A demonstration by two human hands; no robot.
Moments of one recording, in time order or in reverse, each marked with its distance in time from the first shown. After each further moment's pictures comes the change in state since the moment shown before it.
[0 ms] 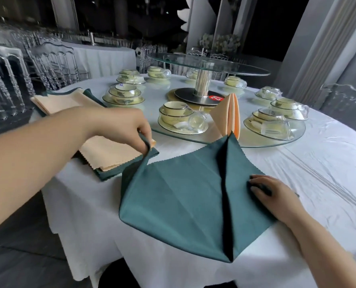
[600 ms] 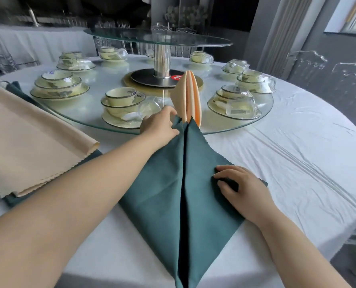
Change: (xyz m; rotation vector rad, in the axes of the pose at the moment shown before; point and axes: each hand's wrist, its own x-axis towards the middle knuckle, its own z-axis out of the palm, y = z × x) left_hand 0.194 0.077 0.090 -0.249 0.459 -0.158; right_hand 0.003 0.011 0.001 0.023 0.034 -0.022
